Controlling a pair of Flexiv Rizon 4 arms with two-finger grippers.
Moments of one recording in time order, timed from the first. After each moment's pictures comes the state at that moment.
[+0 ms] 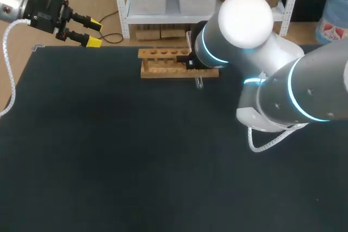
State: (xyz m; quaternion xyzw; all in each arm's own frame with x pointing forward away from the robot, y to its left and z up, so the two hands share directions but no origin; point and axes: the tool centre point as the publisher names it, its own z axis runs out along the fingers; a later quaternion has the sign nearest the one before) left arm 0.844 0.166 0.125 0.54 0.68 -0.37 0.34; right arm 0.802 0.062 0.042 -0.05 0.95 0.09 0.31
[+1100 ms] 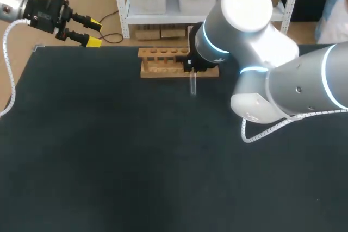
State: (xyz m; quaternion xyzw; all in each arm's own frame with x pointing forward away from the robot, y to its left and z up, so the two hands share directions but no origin) left arm 0.844 0.166 0.125 0.54 0.68 -0.37 0.34; right arm 0.810 0.070 0.025 -0.05 0.96 0.11 0.26
